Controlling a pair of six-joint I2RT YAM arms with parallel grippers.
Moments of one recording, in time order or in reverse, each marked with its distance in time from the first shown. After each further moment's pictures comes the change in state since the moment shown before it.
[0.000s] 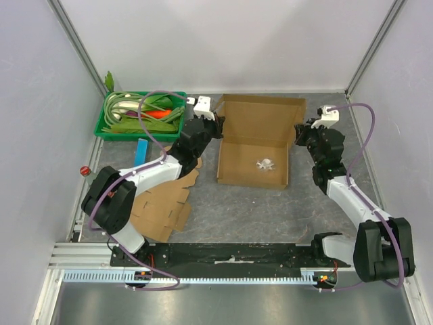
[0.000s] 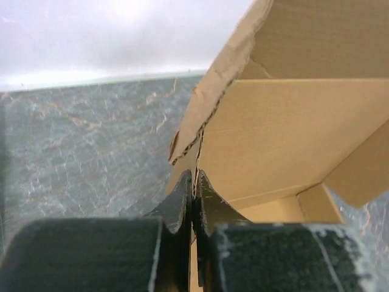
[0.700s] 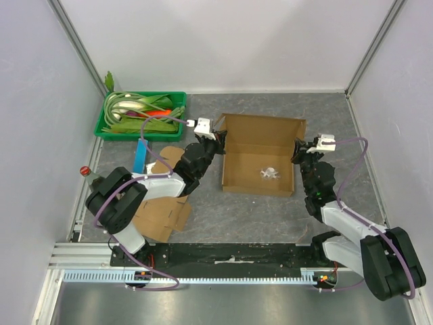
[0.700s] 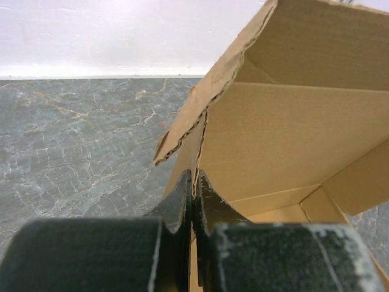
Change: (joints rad) left arm -0.107 0.024 -0.255 0.429 -0.130 0.001; right arm 0.201 -0.125 -0.386 0.472 0.354 -0.052
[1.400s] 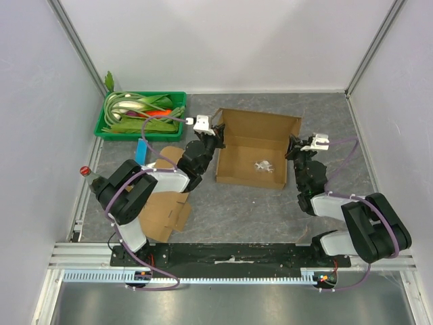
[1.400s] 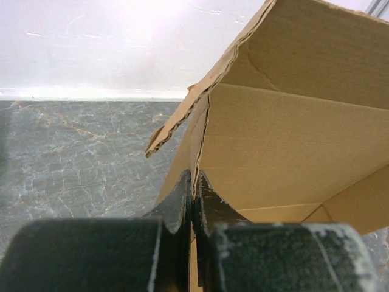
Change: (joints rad) left arm 0.031 0.109 0.064 0.117 -0.047 0.033; right arm 0.039 0.285 0.030 0.333 0.053 0.018
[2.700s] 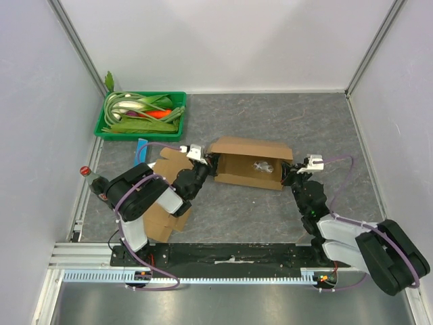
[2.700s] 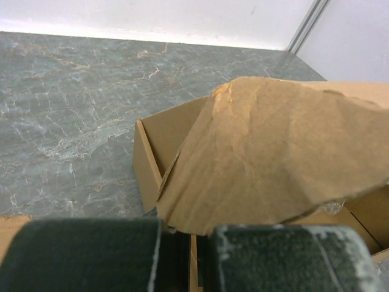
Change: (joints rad) left arm -0.043 0.061 -0.369 0.381 0.068 -0.028; right arm 0.127 -0.220 -0.234 -0.183 -0.004 0.117
